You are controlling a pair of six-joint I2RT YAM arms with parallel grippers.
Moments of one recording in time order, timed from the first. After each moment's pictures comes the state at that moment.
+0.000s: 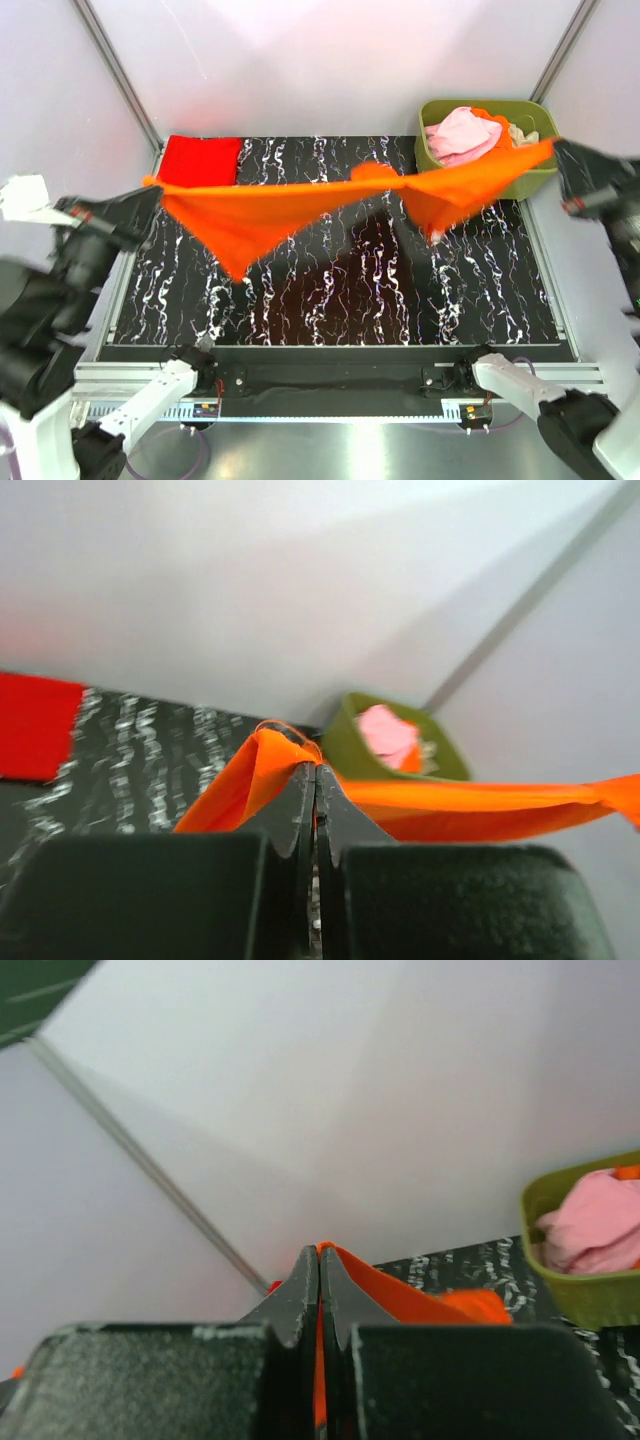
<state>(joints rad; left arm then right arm) -0.40 0.74 1.66 -0.77 -0.14 -0.51 0.35 1.02 2.18 -0.91 0.22 0.50</state>
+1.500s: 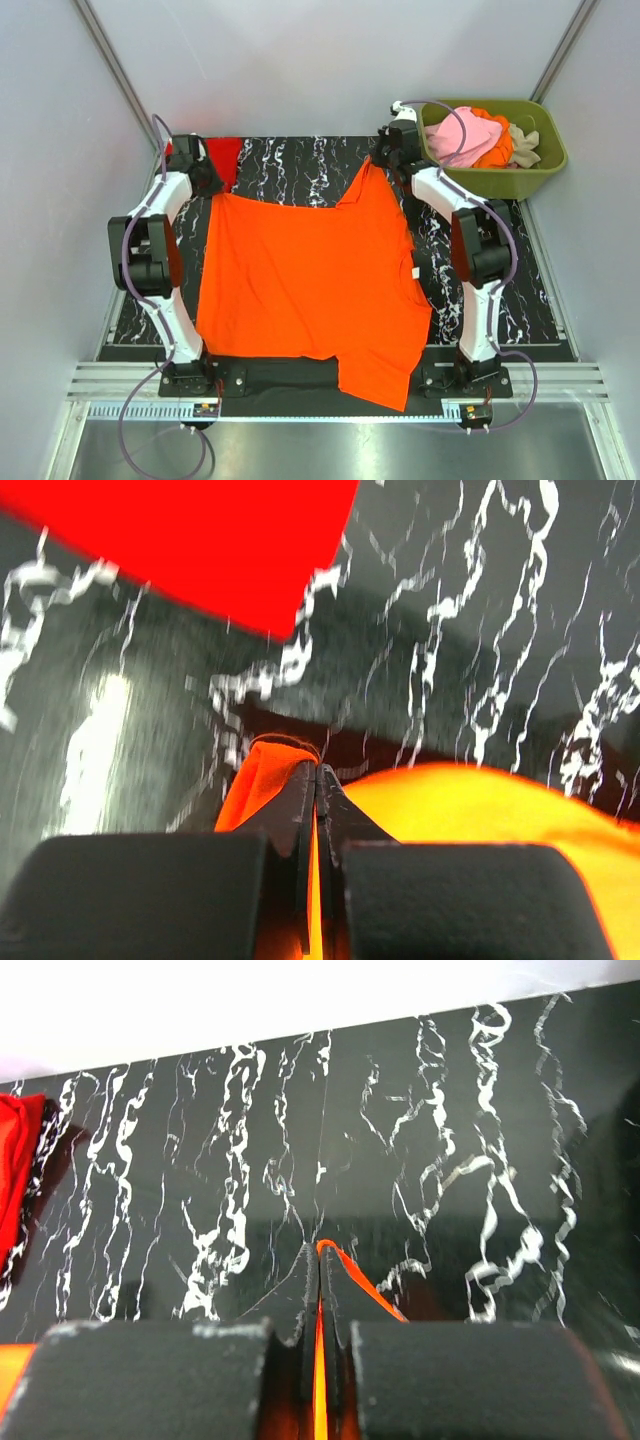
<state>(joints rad) 0.06 1.89 1.48 -0.43 0.09 -0.41 0.31 2.07 1.63 0.05 0.06 0.39</state>
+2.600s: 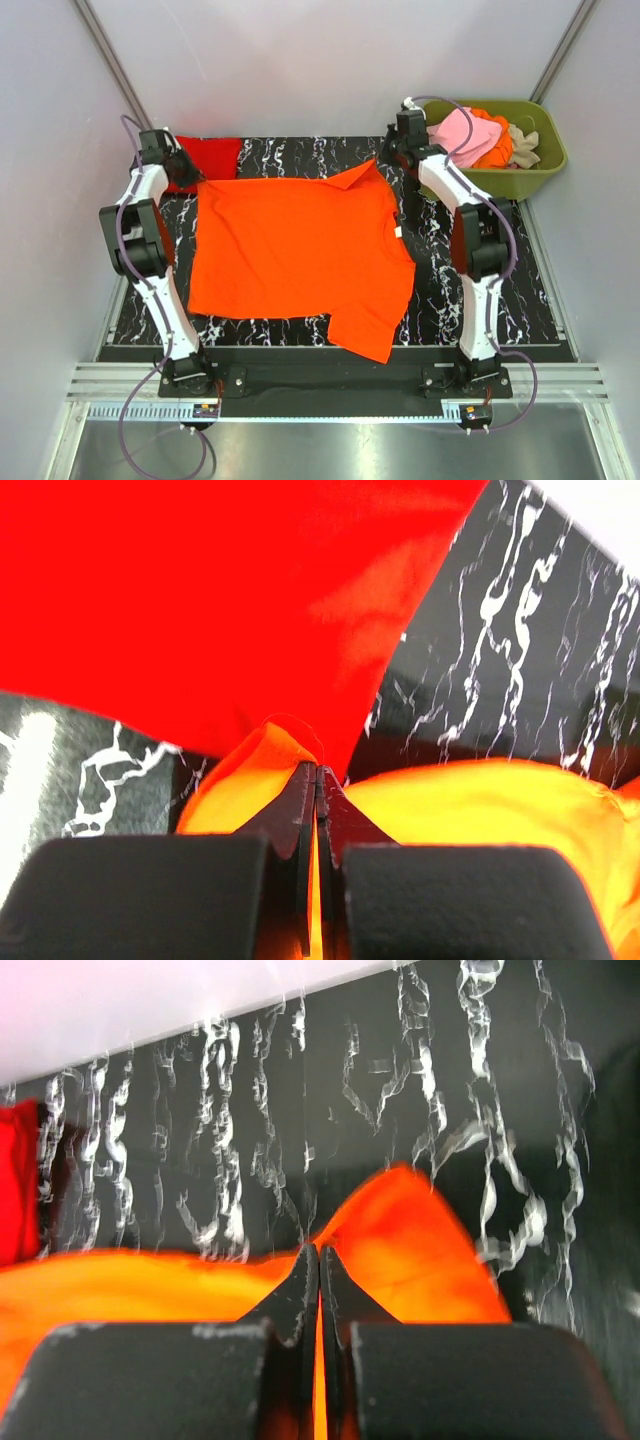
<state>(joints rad) 0.24 2.15 1.75 -0.38 0.33 -0.39 0.26 2.24 1.95 -0.26 -0.03 0.50</state>
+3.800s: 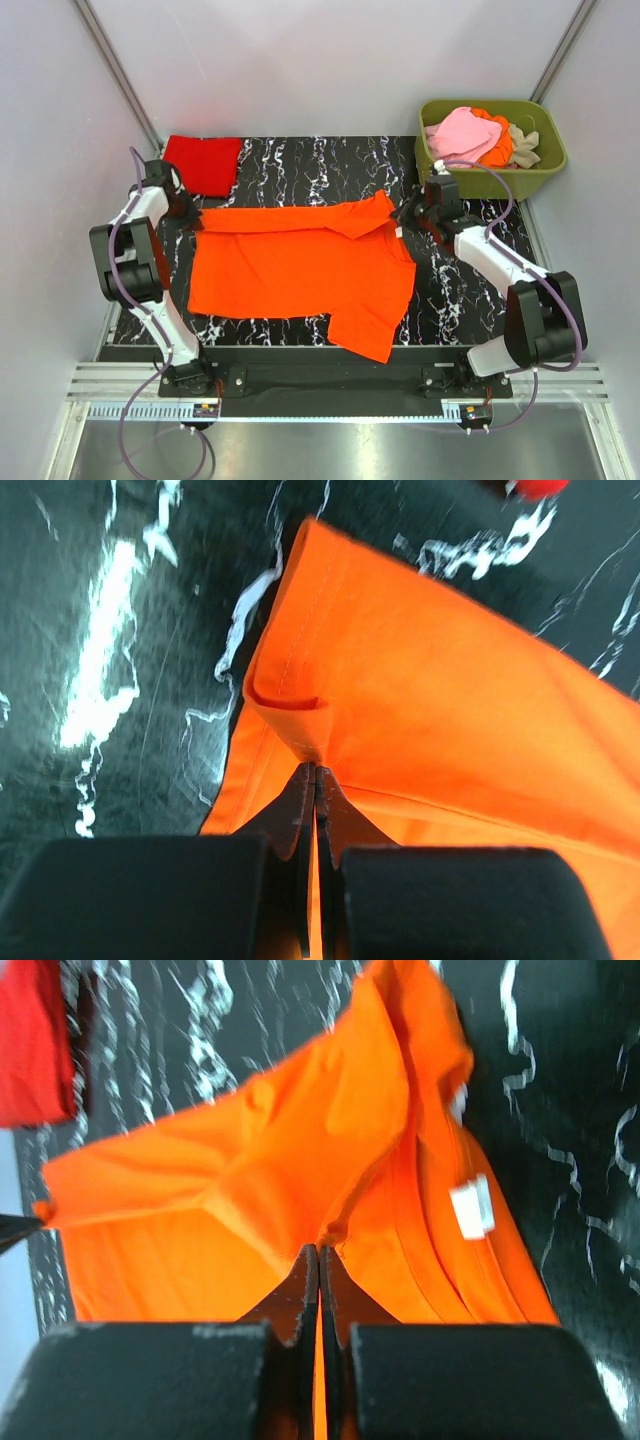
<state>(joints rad) 0.24 1.88 1.36 -0.60 0.17 -0.34 0.27 1.46 0.95 -0.09 -0.11 0.69</state>
